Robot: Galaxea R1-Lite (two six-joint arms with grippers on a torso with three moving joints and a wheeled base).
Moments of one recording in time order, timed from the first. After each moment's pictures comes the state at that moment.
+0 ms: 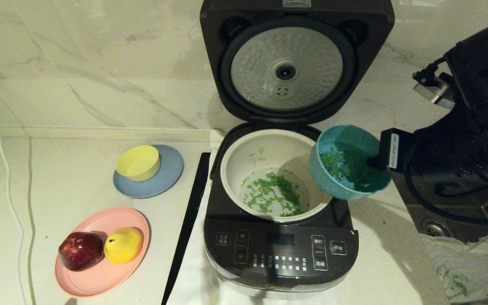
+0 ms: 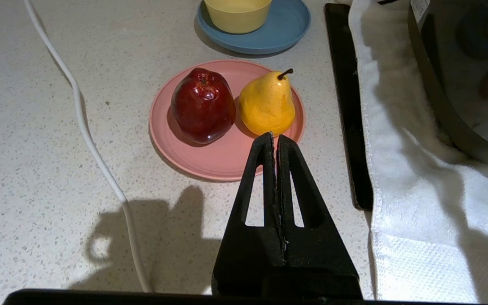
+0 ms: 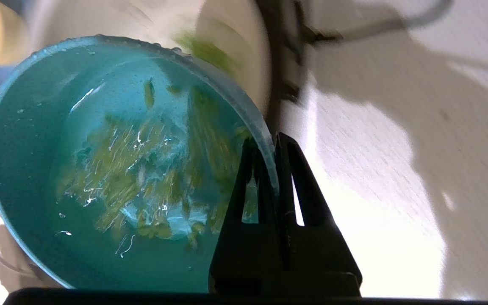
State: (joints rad) left arm -0.02 0.00 0.00 -0.01 0.00 0.00; right arm 0.66 1.53 -1.45 0.52 -0.32 0.62
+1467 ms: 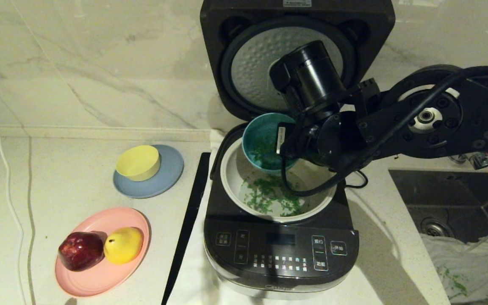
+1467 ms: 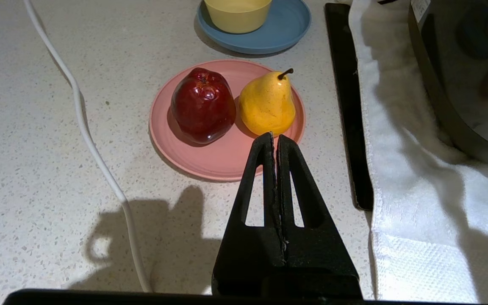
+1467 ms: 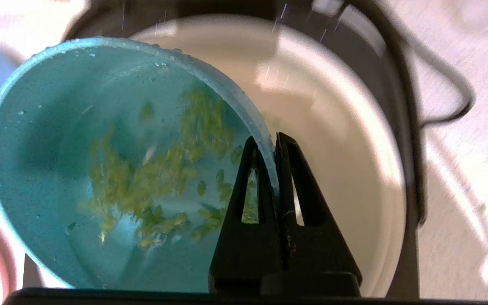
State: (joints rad) left arm -0.02 0.00 0.00 -0.01 0.00 0.00; right arm 0.85 1.98 -1.90 0.48 -0.76 0.59
